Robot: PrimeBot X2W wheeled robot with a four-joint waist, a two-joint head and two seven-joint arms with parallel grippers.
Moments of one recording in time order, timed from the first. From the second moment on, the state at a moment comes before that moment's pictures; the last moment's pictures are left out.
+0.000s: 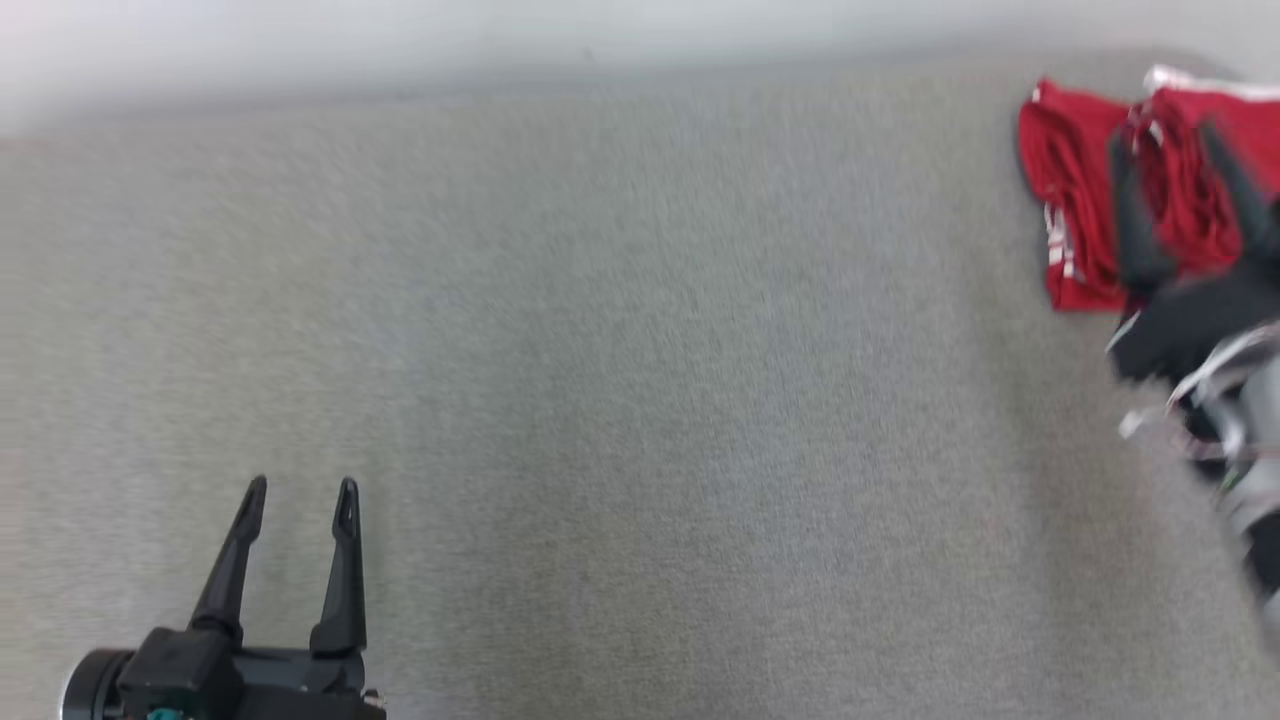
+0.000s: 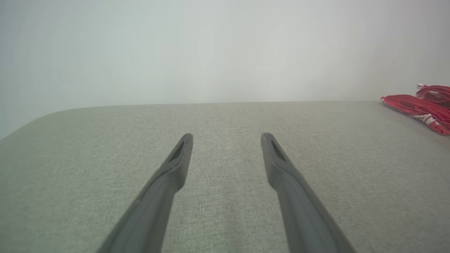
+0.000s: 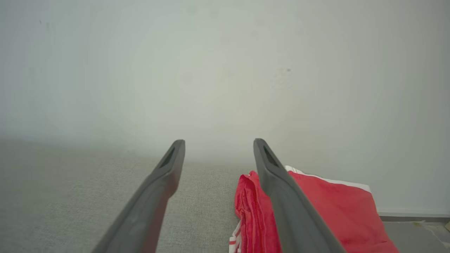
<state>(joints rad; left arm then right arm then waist) -0.07 0.12 -0.01 0.05 -0.16 -0.13 -0.26 -0.80 -0.47 0.30 0.70 0.44 0.13 -0.26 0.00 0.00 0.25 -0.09</state>
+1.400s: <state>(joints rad) 0.03 0.10 0.03 0.15 -0.18 -0.13 -0.26 -0.03 -0.17 0.06 0.24 0.31 0.13 -0.24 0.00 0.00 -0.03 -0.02</state>
